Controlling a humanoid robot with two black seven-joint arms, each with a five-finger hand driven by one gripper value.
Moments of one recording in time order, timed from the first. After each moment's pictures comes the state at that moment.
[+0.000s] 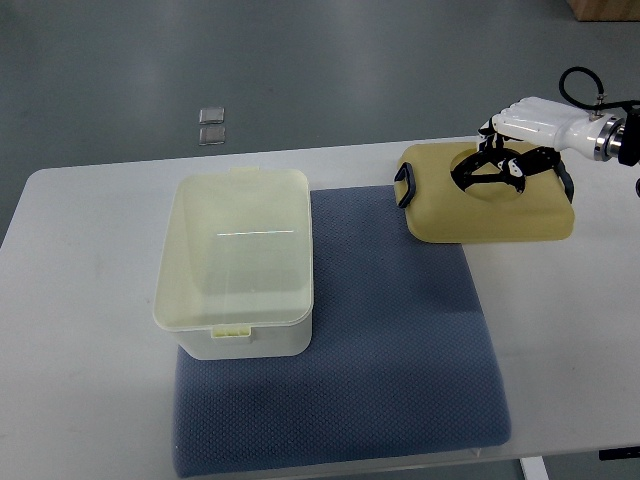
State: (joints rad) left arm 0.06 0.00 -0.08 -0.09 0.02 -0.20 0.17; right arm 1.16 -0.59 -0.10 0.70 -1.40 -0.18 0.61
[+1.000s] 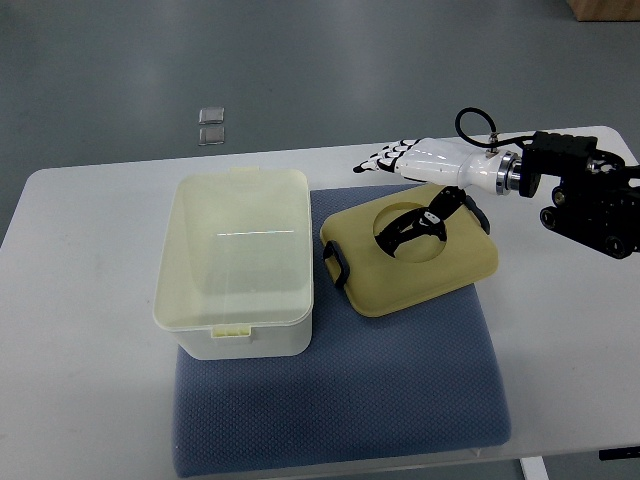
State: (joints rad) left arm 0.06 0.00 -0.08 -0.09 0.02 -0.20 0.17; right arm 1.15 -0.41 -0.10 0.78 -1.41 -0.16 0.61
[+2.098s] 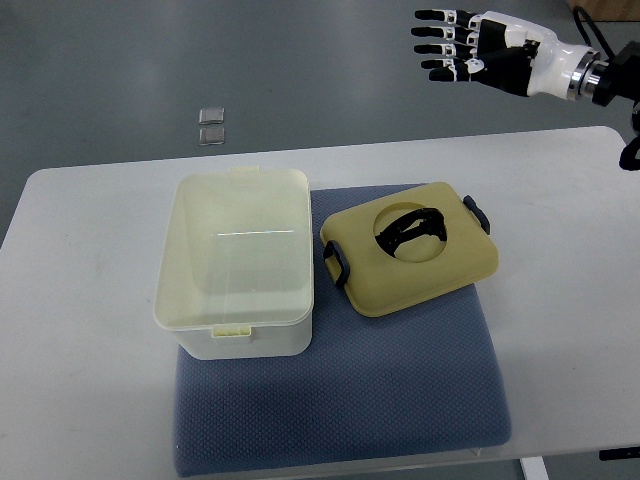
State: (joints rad) left arm 0.06 0.00 -0.08 -0.09 0.02 -0.20 0.17; right arm 1.15 -0.55 0.27 0.72 -0.04 0.59 0.16
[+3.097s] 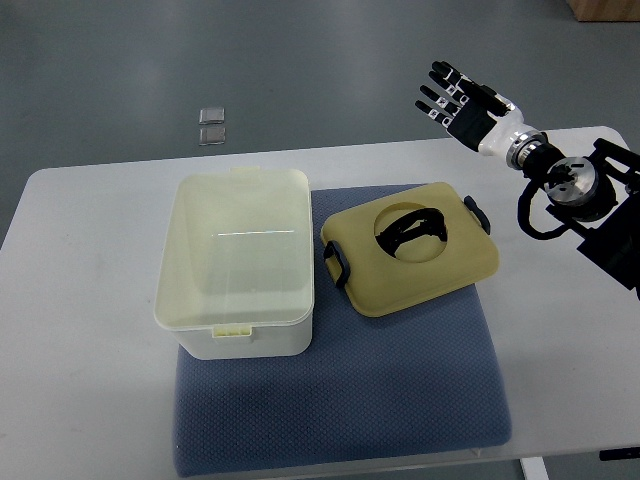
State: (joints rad) left arm 0.06 0.00 -0.09 -0.09 0.02 -0.20 0.17; right arm 0.95 -0.29 0.47 0.63 0.48 0.27 0.08
